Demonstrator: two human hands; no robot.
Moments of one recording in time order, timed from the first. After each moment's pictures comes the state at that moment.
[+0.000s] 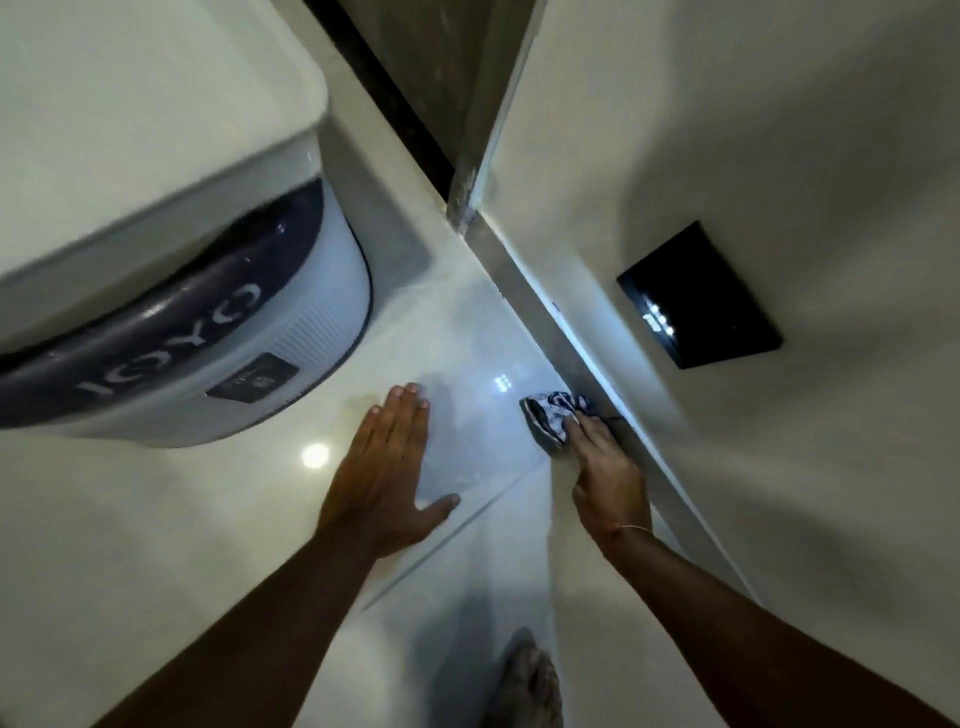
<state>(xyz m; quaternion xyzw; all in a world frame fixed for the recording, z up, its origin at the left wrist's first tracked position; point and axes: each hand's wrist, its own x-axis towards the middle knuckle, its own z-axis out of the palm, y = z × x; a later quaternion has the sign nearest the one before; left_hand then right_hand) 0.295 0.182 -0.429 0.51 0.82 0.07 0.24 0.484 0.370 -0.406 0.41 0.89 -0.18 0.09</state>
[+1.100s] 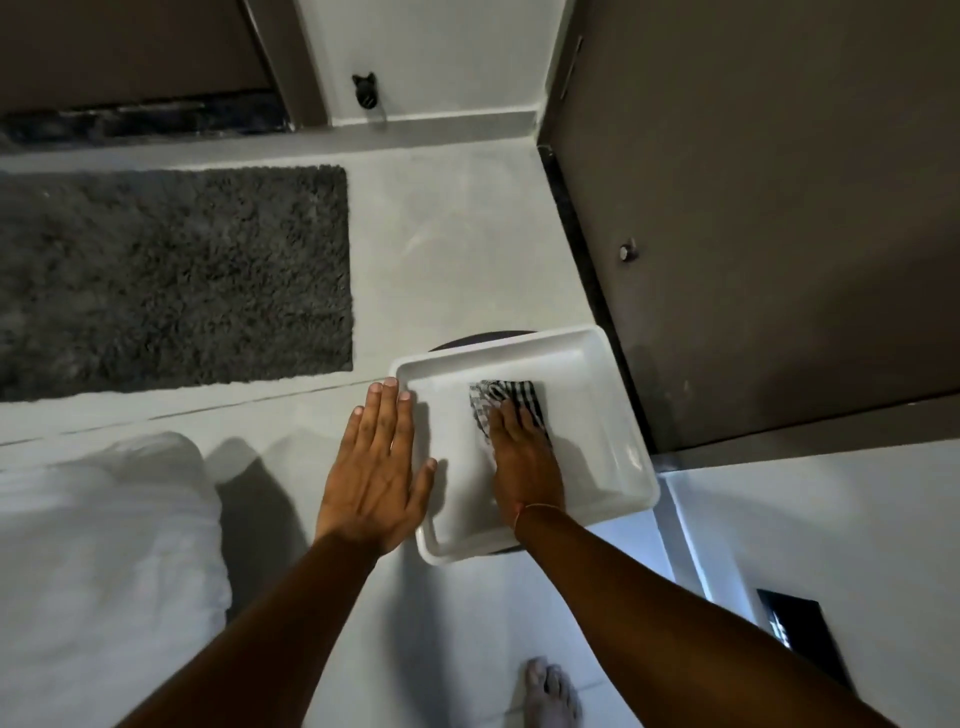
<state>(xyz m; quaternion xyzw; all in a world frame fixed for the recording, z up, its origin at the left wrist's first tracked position) 0.031 0.033 -0.140 0.27 0.95 0.08 0.12 0.073 0.219 -0.197 0.14 0.97 -0.19 0.10</state>
